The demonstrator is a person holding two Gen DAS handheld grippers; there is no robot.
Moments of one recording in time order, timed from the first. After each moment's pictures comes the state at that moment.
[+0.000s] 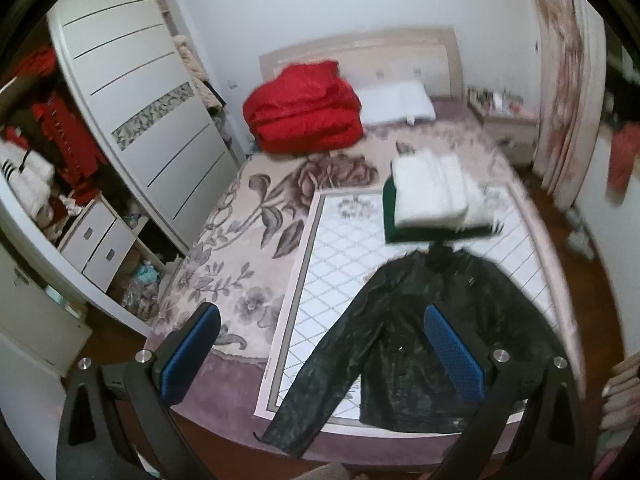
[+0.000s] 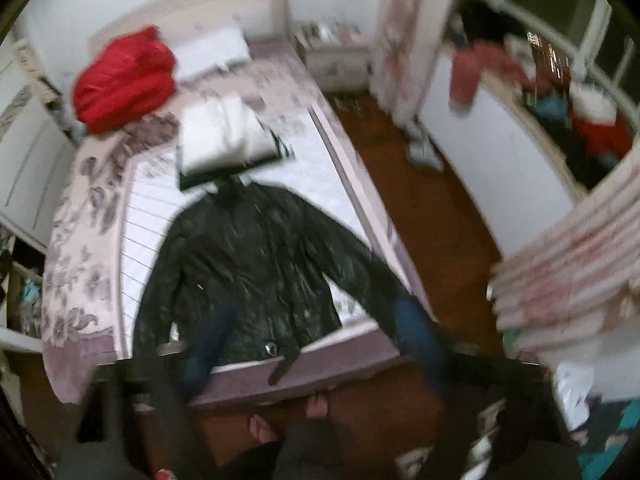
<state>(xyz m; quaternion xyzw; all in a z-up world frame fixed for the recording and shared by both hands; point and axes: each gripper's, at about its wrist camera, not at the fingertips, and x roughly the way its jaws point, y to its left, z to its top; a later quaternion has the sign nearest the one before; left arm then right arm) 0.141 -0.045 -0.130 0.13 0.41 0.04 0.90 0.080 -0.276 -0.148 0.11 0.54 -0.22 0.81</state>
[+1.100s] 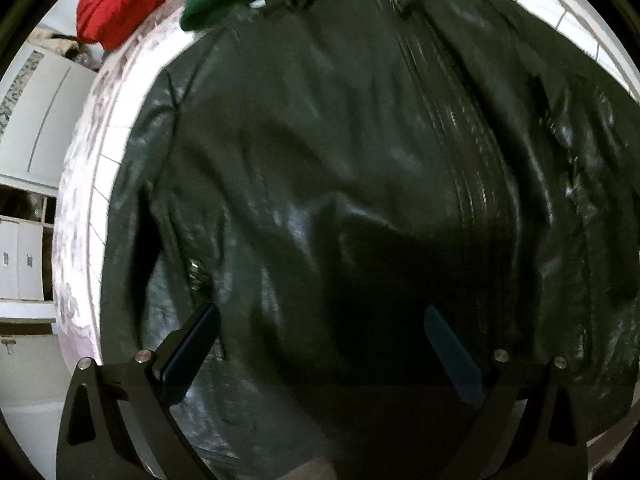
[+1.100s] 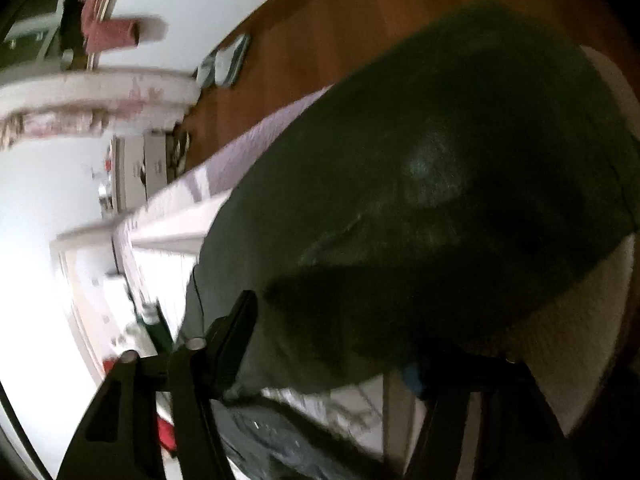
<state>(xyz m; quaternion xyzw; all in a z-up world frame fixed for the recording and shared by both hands) 0.233 -0.206 -0.582 0.24 0.62 -0.03 0.74 0.018 -0.517 -0.681 0.71 0.24 -0.36 0.56</state>
